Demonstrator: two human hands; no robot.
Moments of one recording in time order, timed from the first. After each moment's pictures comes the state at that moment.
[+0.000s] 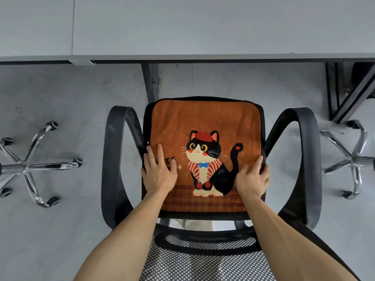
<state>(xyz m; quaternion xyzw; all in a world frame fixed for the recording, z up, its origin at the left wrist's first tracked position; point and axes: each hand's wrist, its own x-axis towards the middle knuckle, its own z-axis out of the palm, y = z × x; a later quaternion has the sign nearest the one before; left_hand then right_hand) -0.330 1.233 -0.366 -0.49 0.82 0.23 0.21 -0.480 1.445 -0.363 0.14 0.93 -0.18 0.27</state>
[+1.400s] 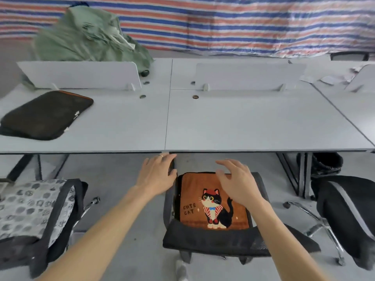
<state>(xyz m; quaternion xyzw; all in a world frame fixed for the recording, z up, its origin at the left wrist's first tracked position) -0.222 1.173 0.110 -0.24 0.96 0.12 0.00 -0.353 1.397 0.122 -0.29 0.90 -0.28 0.14</state>
